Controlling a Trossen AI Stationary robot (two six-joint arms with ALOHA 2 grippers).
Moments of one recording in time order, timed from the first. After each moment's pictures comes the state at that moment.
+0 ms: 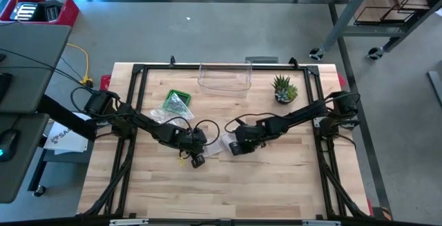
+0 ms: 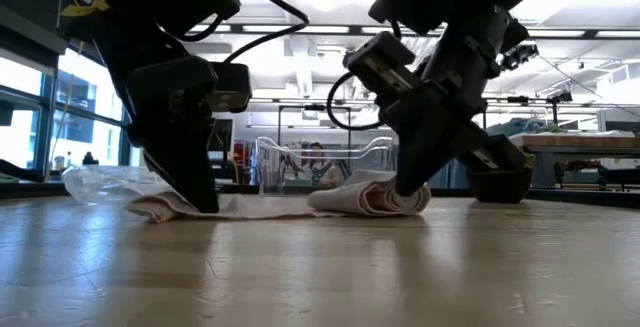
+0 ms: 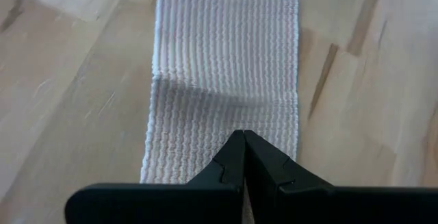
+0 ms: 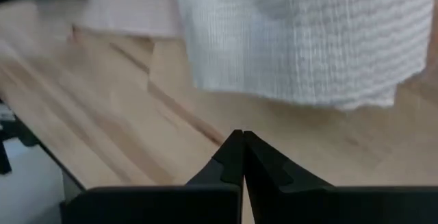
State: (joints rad) left arm -0.28 1.68 0.77 -0.16 -0.13 -0.71; right arm 0.15 1.78 0.97 -0.21 -0.19 1.35
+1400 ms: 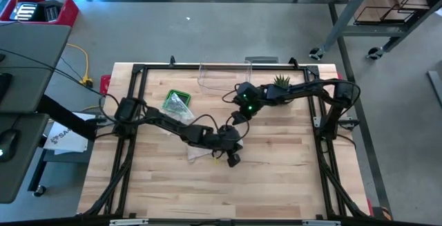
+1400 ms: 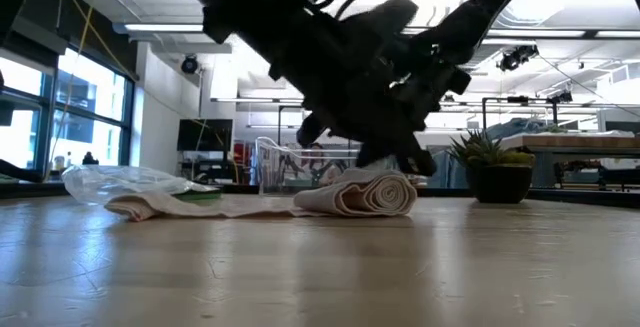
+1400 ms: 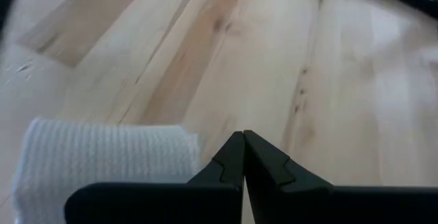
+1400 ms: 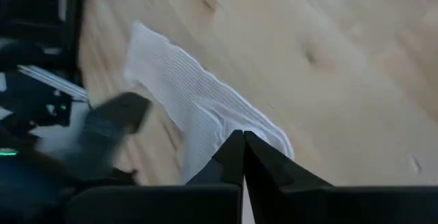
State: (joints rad) left arm -0.21 2.02 1.23 0.09 -0.22 -0.55; right arm -0.31 1.80 0.97 -0.10 -0.58 0.73
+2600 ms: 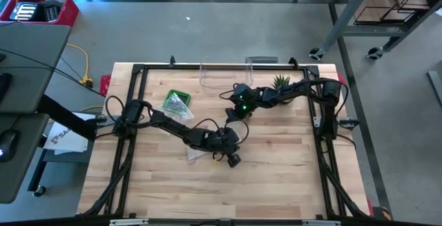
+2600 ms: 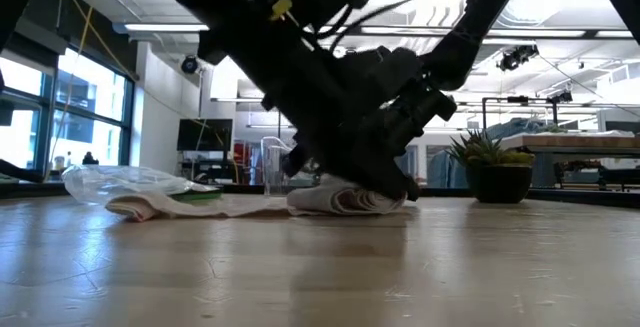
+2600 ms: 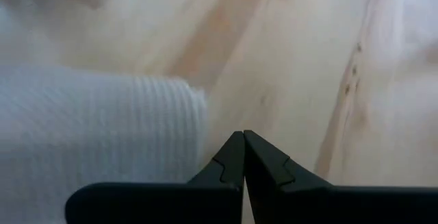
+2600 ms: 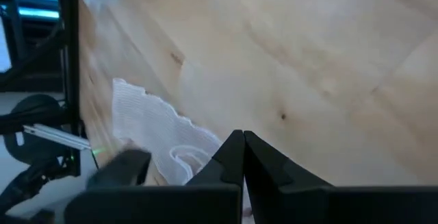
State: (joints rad) left arm -0.21 2.08 1.23 0.06 -0.28 -0.65; right arm -0.31 1.94 0.97 0.13 -0.52 0.91
